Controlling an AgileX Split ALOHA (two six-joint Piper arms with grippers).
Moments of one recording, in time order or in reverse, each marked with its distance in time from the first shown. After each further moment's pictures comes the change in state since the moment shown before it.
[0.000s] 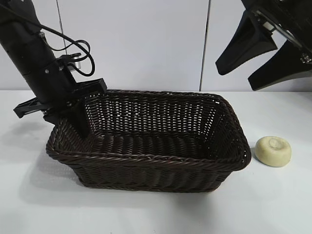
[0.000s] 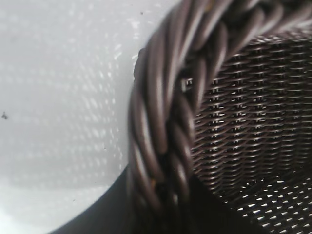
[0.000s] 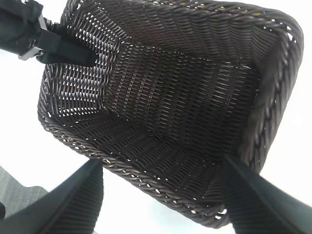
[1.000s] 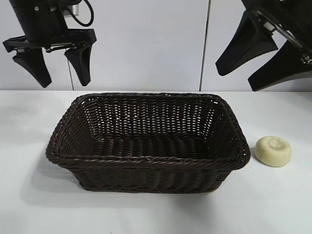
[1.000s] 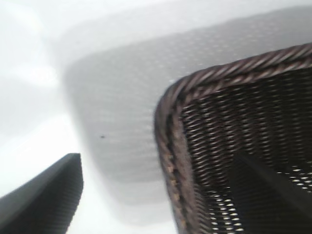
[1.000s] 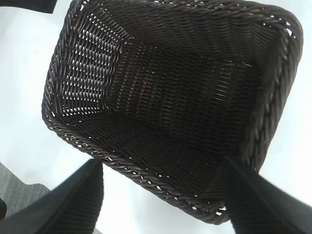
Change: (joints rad) left arm 0.067 0.000 -0.361 0.417 0.326 -0.063; right arm 0.000 0.000 0.000 -0.001 0.008 0.000
